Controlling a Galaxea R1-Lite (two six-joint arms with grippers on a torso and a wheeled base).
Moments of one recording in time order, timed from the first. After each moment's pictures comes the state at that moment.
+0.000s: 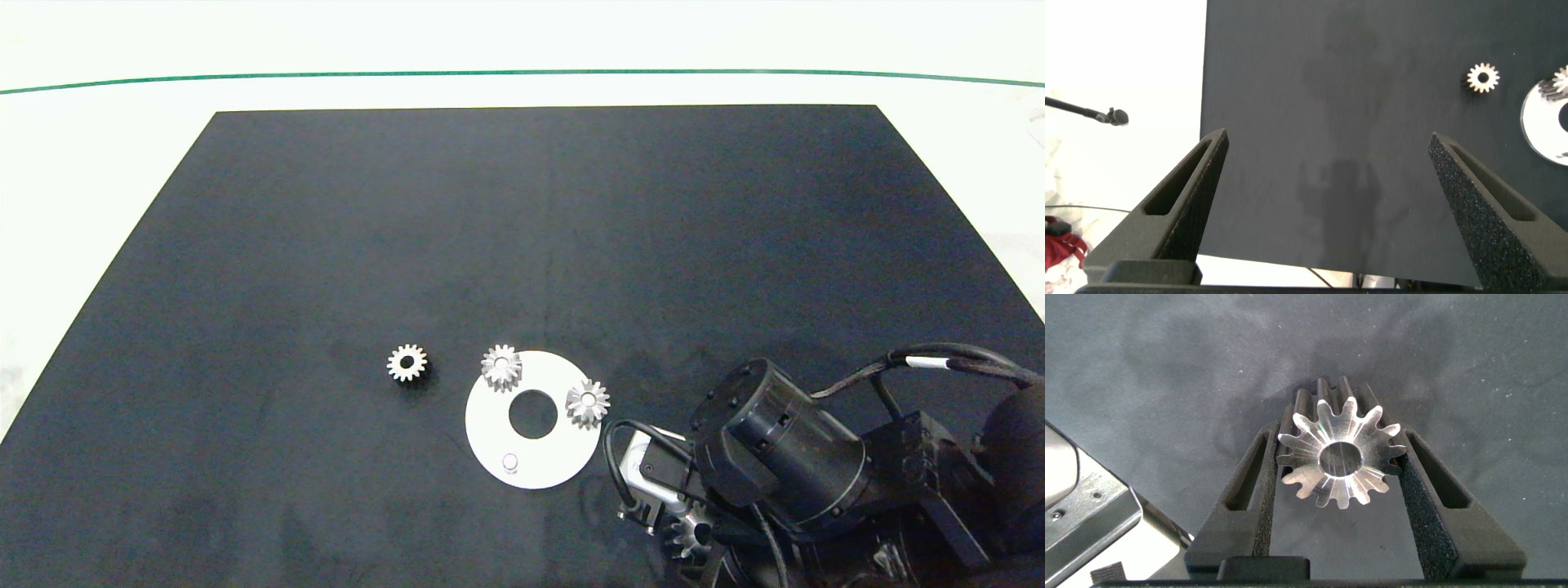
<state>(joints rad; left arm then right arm) 0.06 0.87 -1.46 0.96 0.09 0.08 0.91 1.66 -1.01 0.44 -0.30 -0.21</state>
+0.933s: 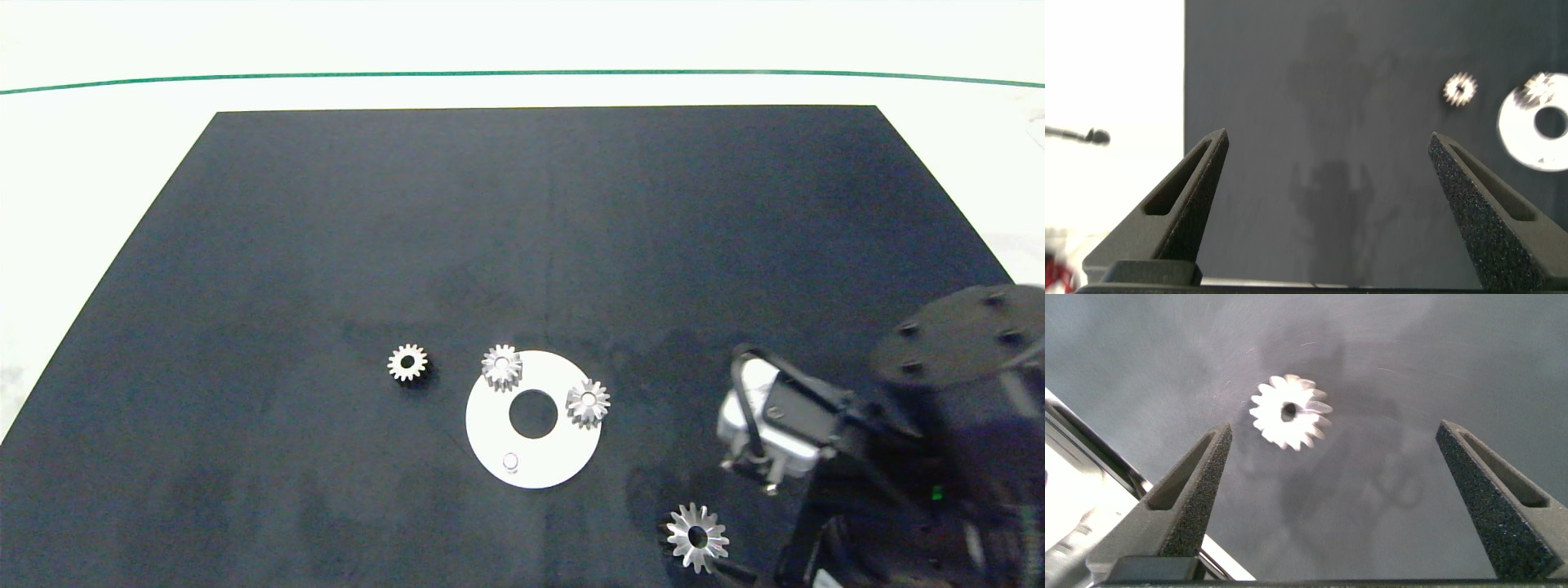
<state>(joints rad) -0.01 0.96 -1.50 0.91 0.08 0.08 0.89 1.40 -0.98 0.42 -0.30 -0.18</state>
